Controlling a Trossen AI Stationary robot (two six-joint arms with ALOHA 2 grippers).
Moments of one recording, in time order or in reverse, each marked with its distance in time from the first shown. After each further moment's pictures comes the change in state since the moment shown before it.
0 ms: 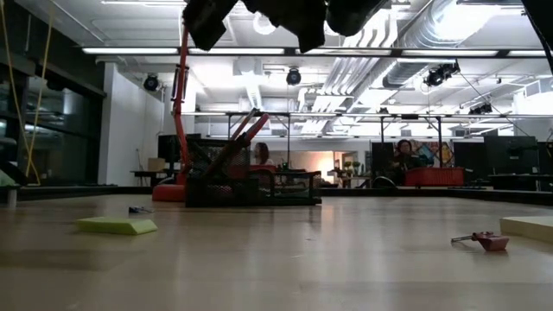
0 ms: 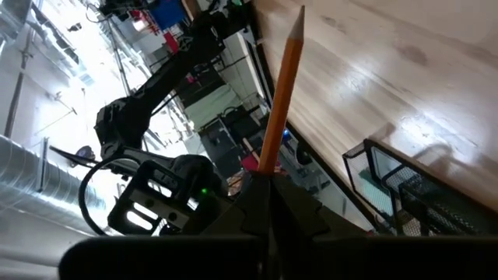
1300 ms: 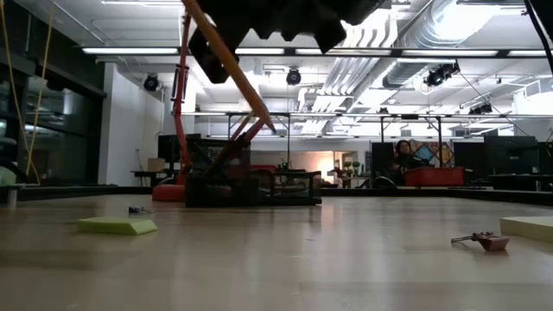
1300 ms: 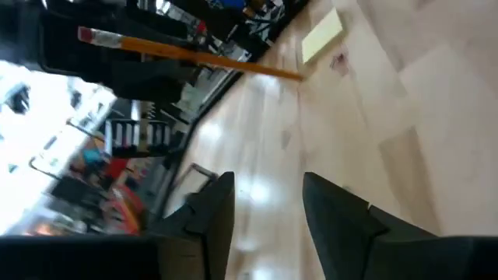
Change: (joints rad) left arm -0.288 0.000 -0.385 -0.057 -0.055 -1.619; right arm 0.072 0.001 0.000 -0.315 0.173 -0.191
